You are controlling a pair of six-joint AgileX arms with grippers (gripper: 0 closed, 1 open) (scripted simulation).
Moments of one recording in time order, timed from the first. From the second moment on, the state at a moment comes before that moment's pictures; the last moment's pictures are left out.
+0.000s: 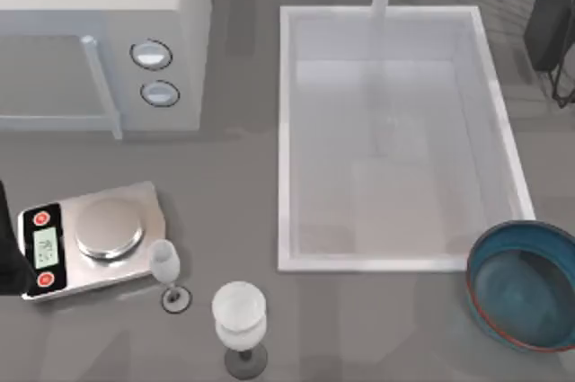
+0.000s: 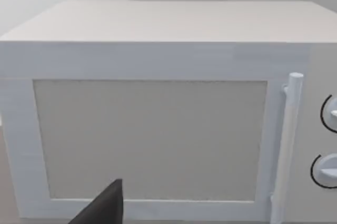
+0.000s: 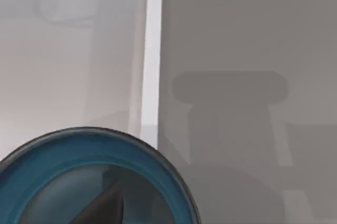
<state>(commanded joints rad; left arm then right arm) 0.00 0.00 0.00 0.00 0.00 0.00 0.06 0.67 0.50 -0.57 0.01 0.07</state>
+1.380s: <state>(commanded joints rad) 0.00 0.00 0.00 0.00 0.00 0.00 0.13 1.46 0.88 -0.90 0.01 0.14</state>
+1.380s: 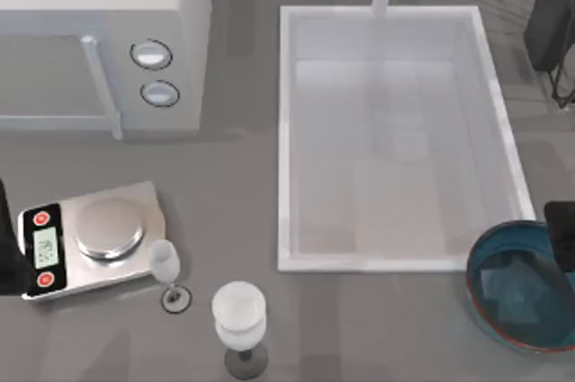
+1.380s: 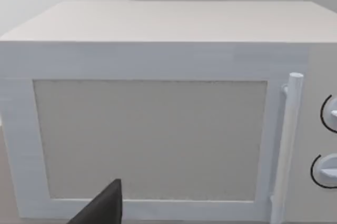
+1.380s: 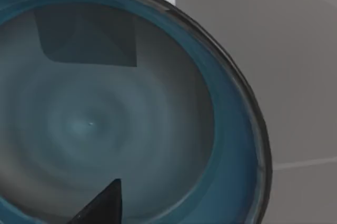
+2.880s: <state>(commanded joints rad) 0.00 0.00 0.00 0.00 0.00 0.00 0.13 1.55 0.75 -0.69 0.01 0.14</state>
